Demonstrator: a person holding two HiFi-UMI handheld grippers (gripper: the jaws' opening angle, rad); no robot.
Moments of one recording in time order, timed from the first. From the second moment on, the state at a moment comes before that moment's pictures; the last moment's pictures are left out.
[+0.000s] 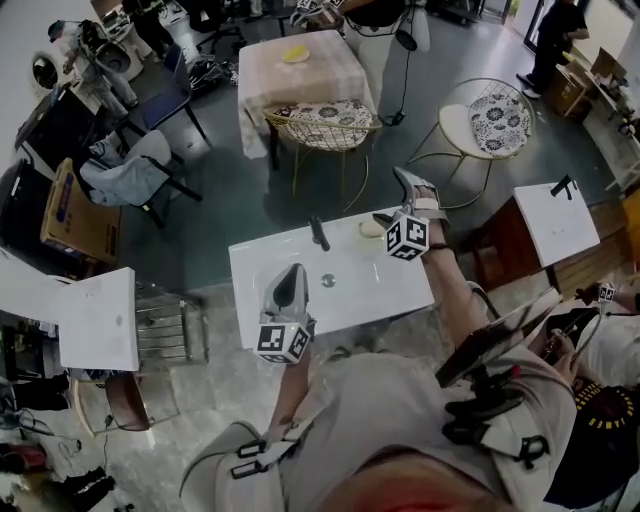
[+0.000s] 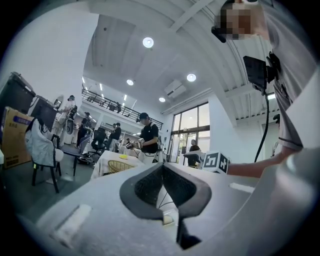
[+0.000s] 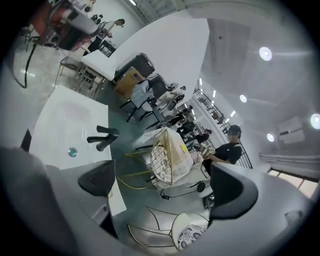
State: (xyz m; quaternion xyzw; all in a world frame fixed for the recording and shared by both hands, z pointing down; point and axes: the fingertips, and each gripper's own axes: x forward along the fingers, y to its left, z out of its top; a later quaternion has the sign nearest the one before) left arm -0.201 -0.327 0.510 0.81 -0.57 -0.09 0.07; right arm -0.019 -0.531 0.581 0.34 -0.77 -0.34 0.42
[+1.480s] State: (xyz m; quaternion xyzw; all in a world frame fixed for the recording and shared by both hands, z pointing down) left arm -0.278 -0.307 0.550 0.75 -0.66 -0.04 0.10; right arm -0.016 -0.578 0.913 0.01 -0.75 -0.14 0.65
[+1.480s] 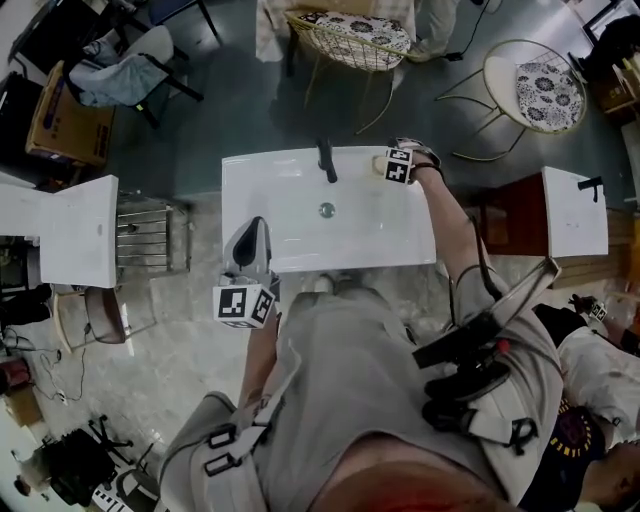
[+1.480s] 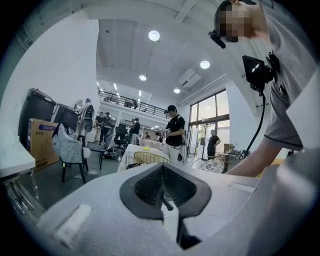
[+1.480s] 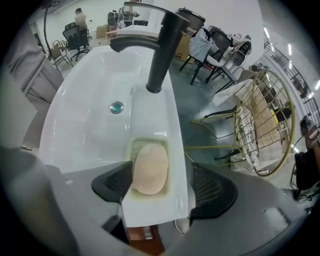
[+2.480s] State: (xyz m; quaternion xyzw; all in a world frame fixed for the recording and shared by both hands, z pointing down) left arm -0.276 -0.312 0.576 0.76 -0.64 -0.02 0.12; right arm -0.025 -0.572 0.940 -0.02 -0.76 -0.05 0.64
